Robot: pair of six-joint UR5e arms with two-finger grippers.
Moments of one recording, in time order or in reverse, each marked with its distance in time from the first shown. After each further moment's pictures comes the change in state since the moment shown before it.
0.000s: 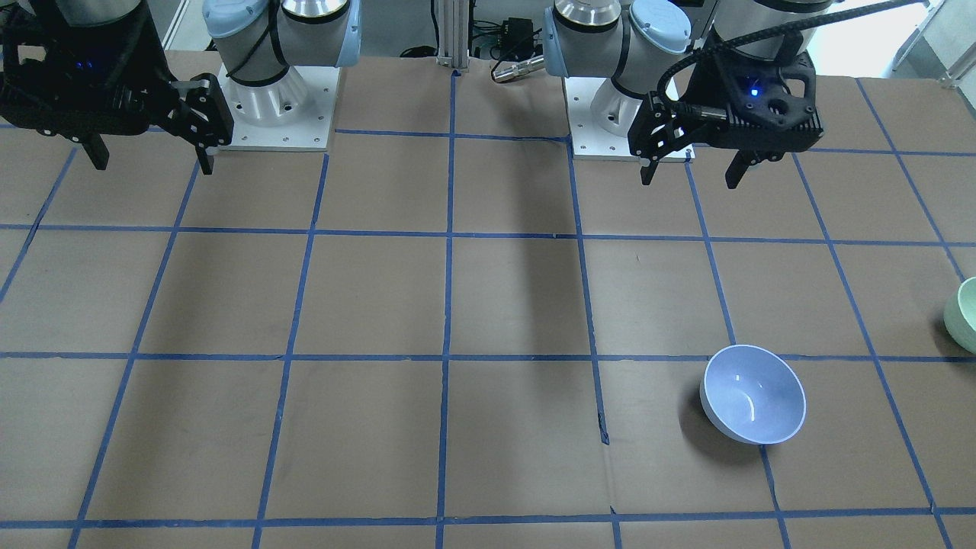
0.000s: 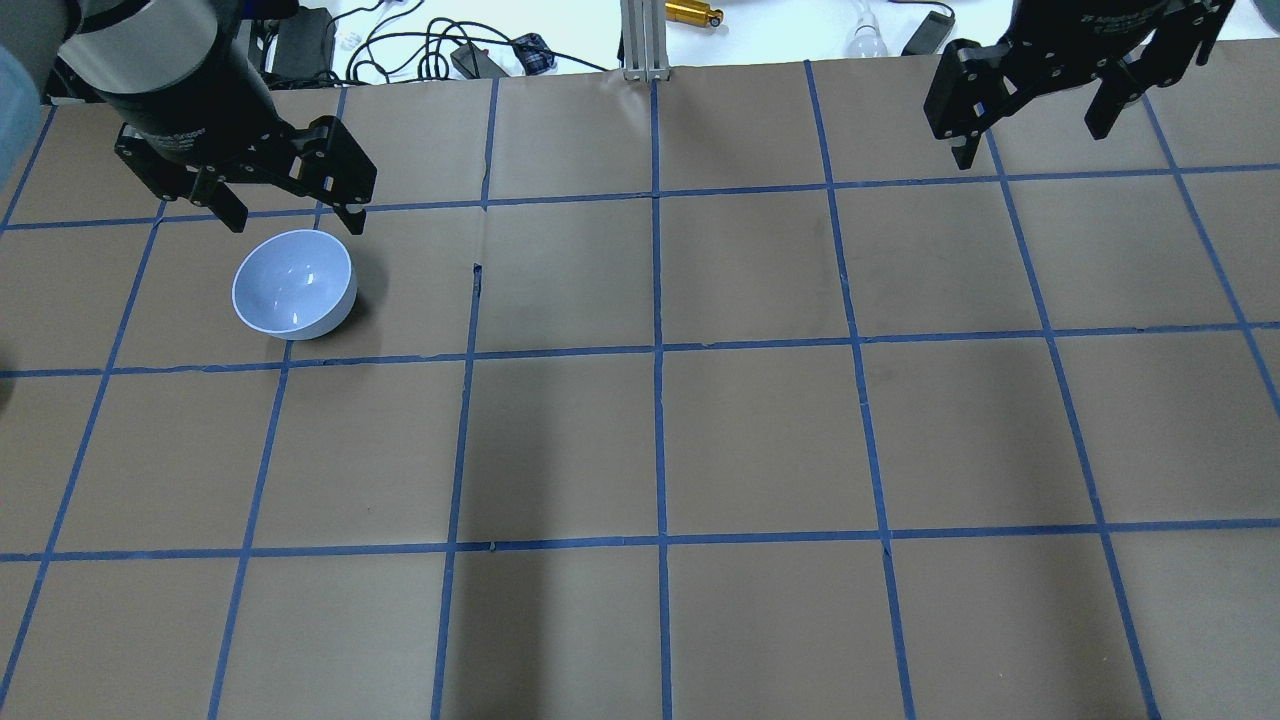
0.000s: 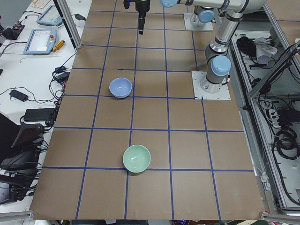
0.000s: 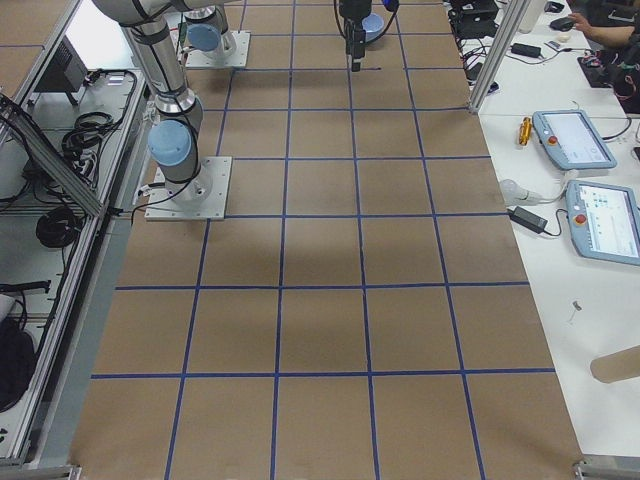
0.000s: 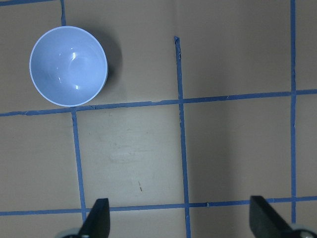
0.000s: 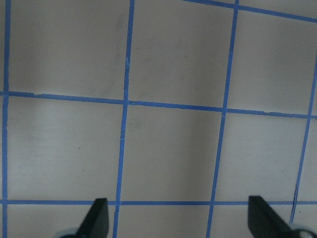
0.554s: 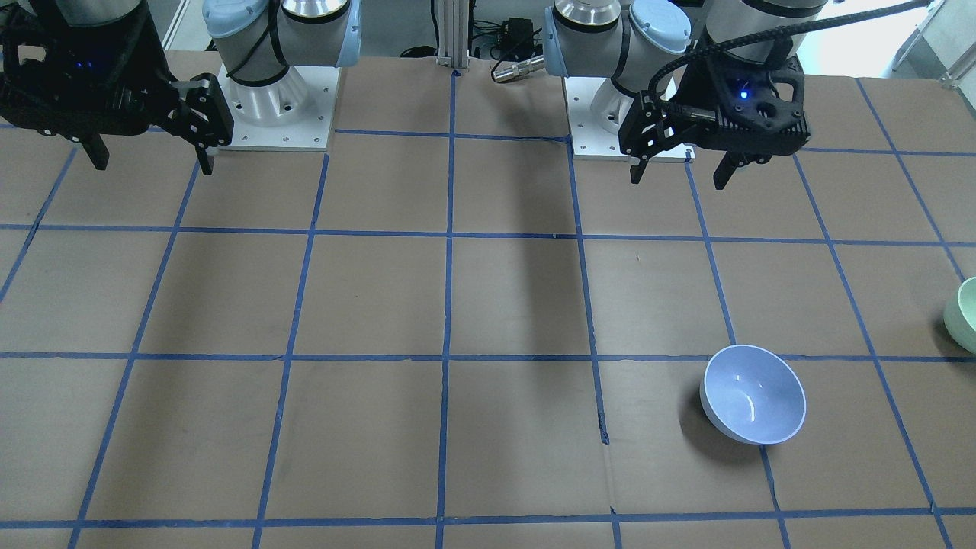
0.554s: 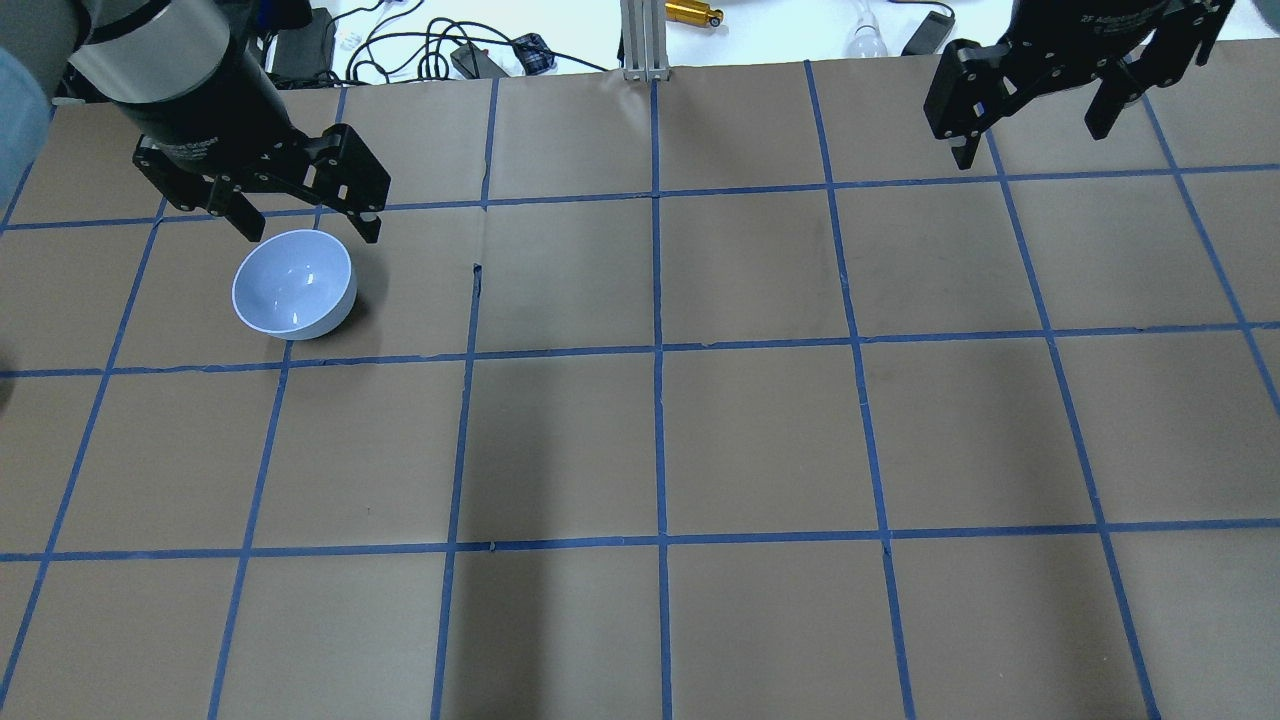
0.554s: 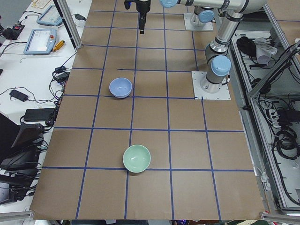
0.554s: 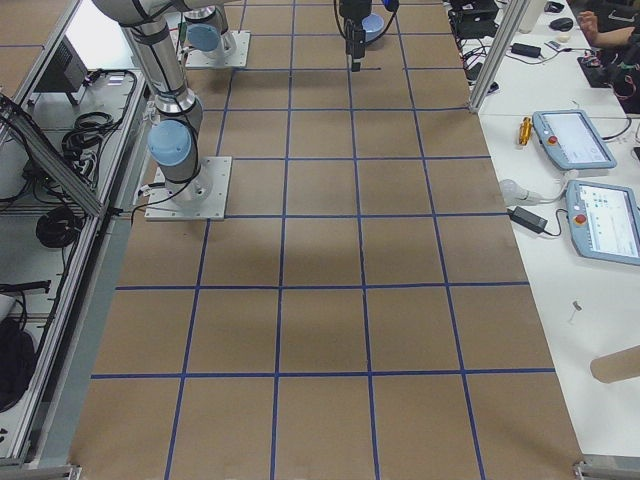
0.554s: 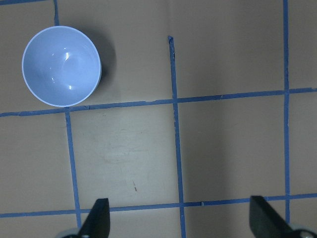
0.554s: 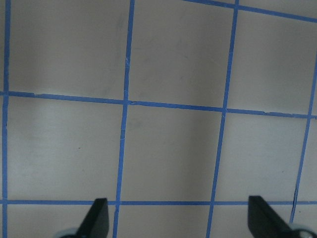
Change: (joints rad) left arm -0.005 0.001 -0.009 -0.011 -0.030 0.004; right arm 0.000 0.000 0.000 0.000 0.000 0.000
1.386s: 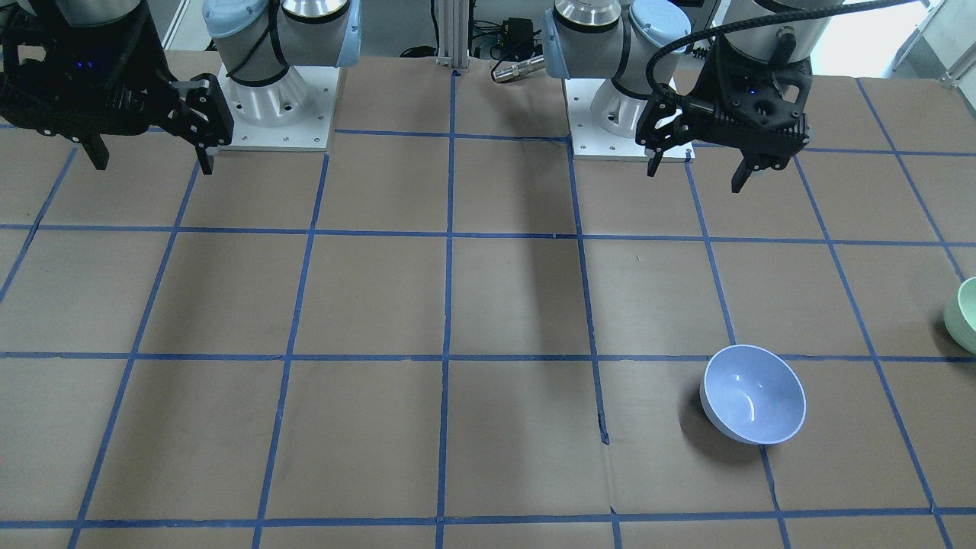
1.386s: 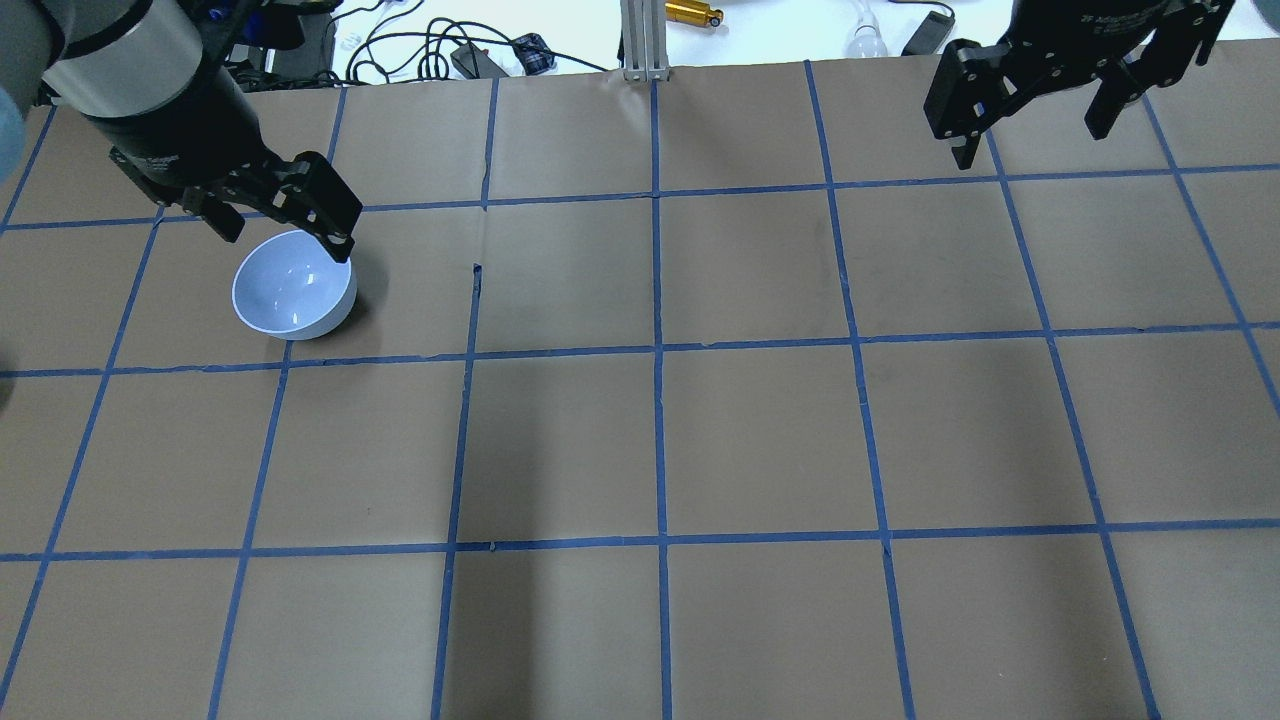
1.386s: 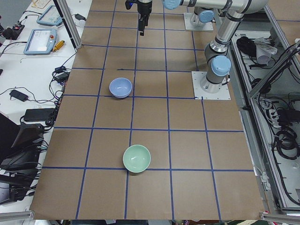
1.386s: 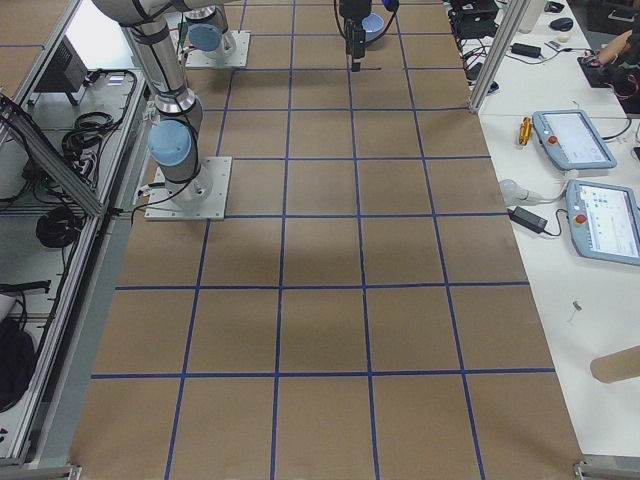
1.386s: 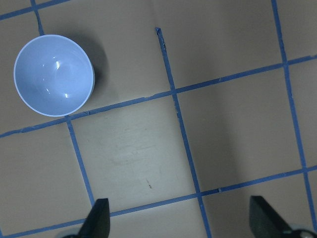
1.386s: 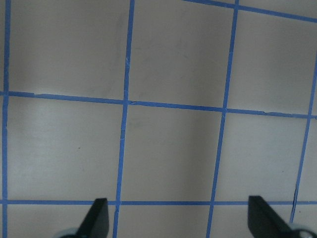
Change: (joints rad) left arm 0.058 0.020 -0.034 0.007 0.032 0.249; right arm 0.000 0.000 0.000 0.000 0.000 0.000
